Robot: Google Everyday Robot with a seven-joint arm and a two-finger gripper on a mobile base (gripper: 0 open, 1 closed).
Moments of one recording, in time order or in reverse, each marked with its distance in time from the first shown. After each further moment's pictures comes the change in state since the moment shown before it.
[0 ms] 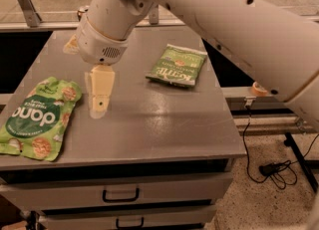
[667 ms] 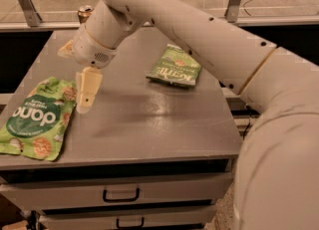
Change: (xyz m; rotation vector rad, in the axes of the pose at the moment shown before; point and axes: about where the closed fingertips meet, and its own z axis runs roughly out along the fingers) arm 0.007 -0.053 0.058 -0.007 -0.166 0.046
